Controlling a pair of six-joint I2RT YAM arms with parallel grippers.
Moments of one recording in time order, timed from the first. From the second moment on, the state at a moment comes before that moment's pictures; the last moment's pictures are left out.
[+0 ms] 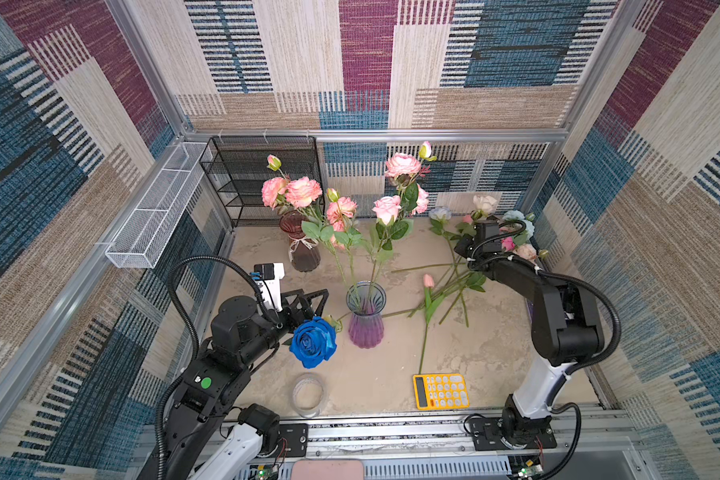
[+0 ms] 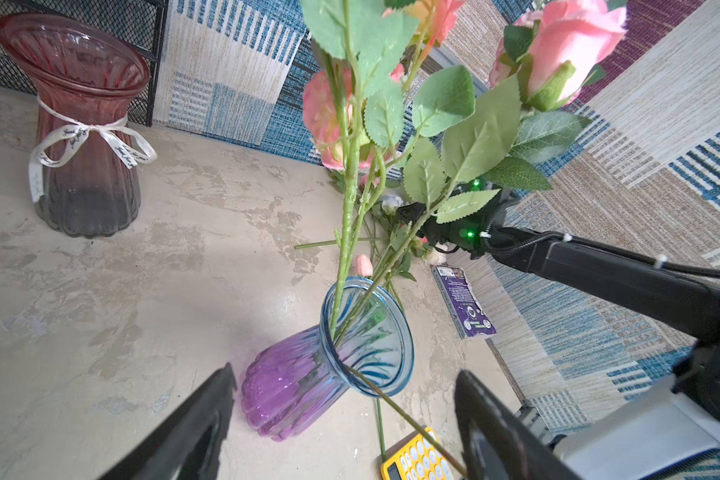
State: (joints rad) left arm -0.42 0.62 0.90 -0.53 0.18 -0.52; right arm 0.08 1.77 1.20 -0.03 0.09 0.60
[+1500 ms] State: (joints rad) left arm -0.42 0.53 1.21 -0.72 0.01 -0.36; right arm 0.30 1.35 0.96 0.30 0.80 0.05
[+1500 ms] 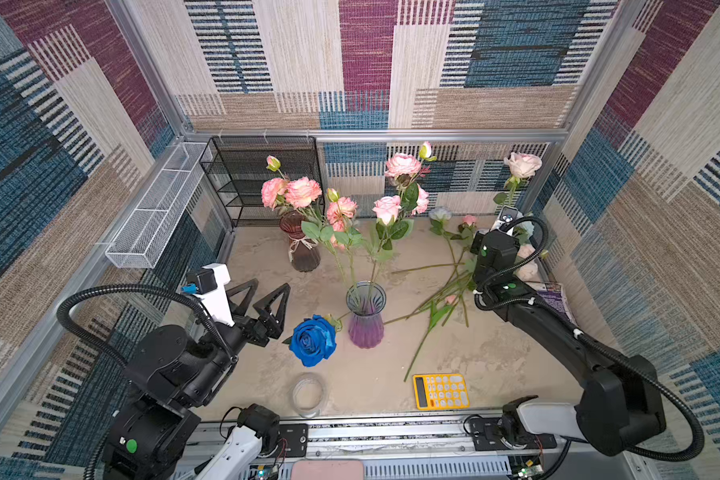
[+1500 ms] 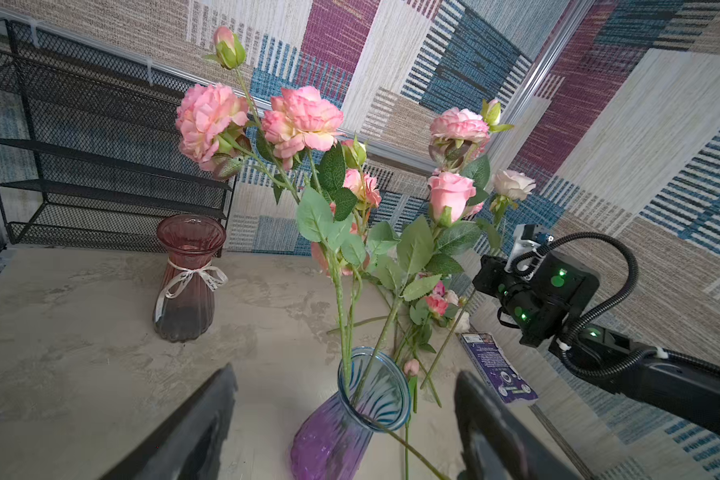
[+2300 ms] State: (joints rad) left arm -0.42 1.03 1.82 -0.78 0.61 -0.20; right arm 0.42 1.03 1.37 -0.09 -0.26 0.14
